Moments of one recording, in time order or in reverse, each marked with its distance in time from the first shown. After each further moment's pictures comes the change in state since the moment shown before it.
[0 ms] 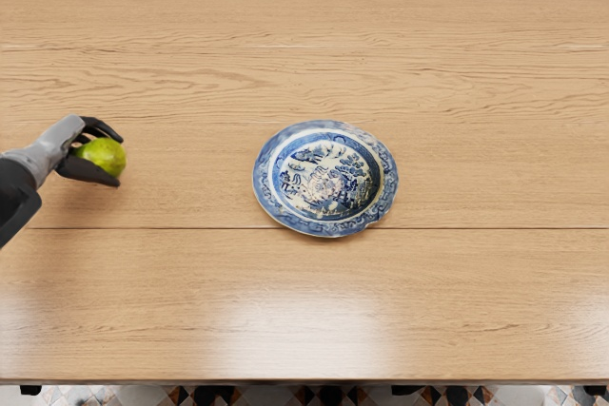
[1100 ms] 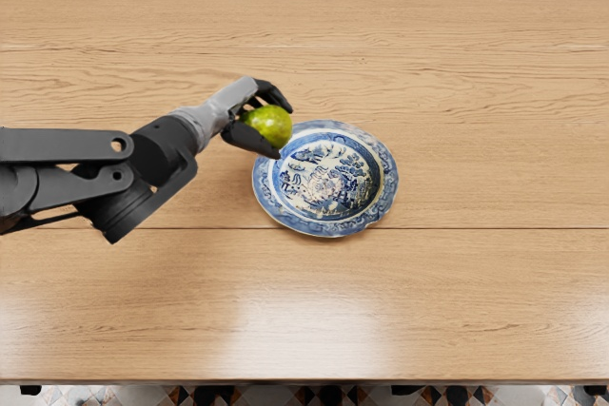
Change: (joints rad) left arm -0.234 -0.424 0.007 0.017 -0.090 0.006 0.002; right arm 0.000 0.000 0.000 0.000 0.000 0.000 0.000
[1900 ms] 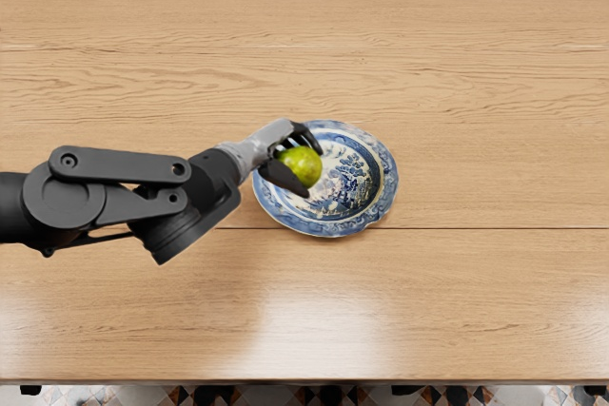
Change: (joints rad) left arm 0.023 -0.165 0.071 0.104 -0.081 0.000 -0.002; right arm 0.000 0.000 0.000 0.000 0.000 0.000 0.000
